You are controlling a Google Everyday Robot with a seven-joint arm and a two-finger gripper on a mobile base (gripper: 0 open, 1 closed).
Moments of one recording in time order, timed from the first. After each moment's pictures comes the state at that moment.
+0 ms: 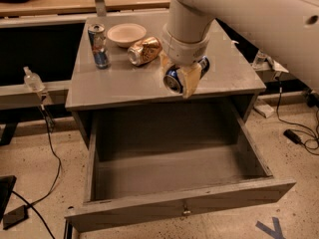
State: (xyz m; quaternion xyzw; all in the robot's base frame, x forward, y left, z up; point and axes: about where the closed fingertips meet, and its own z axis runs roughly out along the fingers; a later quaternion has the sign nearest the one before) arm 0.578 -0.052 0.898 -0.90 0.42 -0.10 0.10
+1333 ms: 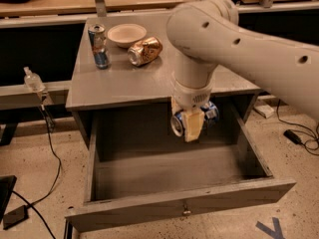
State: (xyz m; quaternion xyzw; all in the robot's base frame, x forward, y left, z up) arm 0.522 -0.075 0.801 -0.83 0.56 -0.01 0.04
